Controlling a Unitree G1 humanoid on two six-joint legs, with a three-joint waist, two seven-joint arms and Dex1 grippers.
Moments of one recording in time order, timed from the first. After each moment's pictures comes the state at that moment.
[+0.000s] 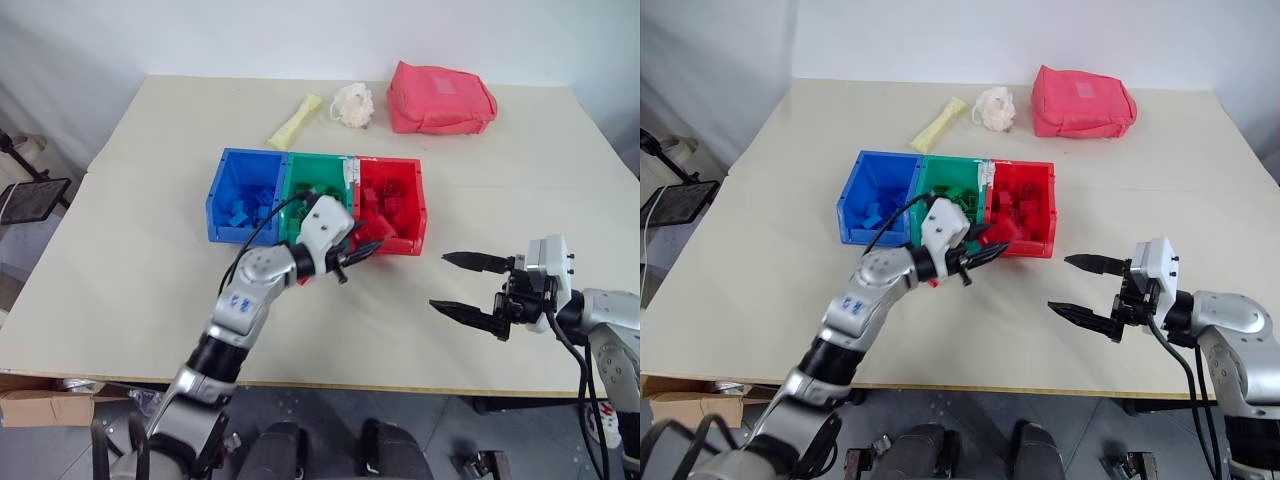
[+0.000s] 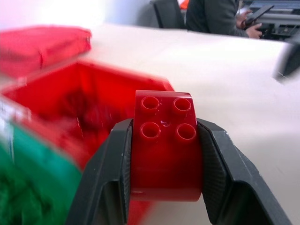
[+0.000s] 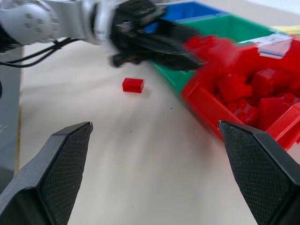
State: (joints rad) left arm -0.78 0.10 -0.23 0.26 -0.15 0.22 -0.57; right arm -0.07 -0.74 -0.29 -0.25 0.62 0.31 1.13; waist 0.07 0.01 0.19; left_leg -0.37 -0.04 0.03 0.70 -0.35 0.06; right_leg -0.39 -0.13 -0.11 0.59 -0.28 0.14
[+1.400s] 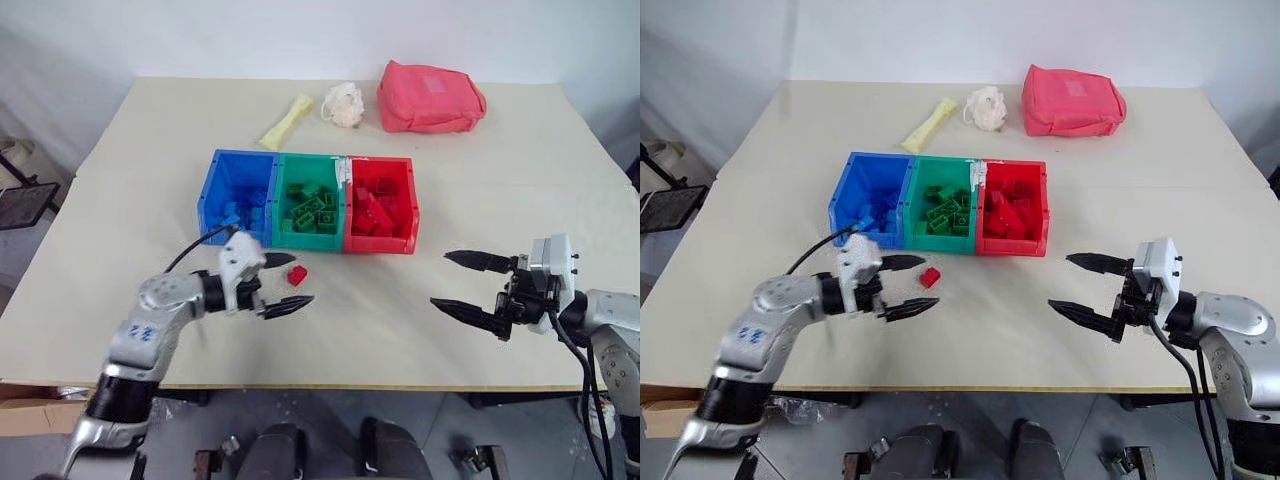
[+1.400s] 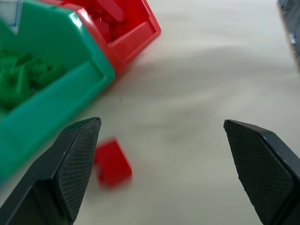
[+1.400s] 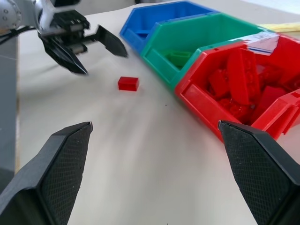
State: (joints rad) left arm -0.29 0.57 0.03 -0.16 -0.36 0.39 -0.95; right arm -0.14 -0.78 -0.26 -0.19 0.63 0.33 1.18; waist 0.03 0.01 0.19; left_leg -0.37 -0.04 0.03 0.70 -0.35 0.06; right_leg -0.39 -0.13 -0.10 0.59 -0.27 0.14
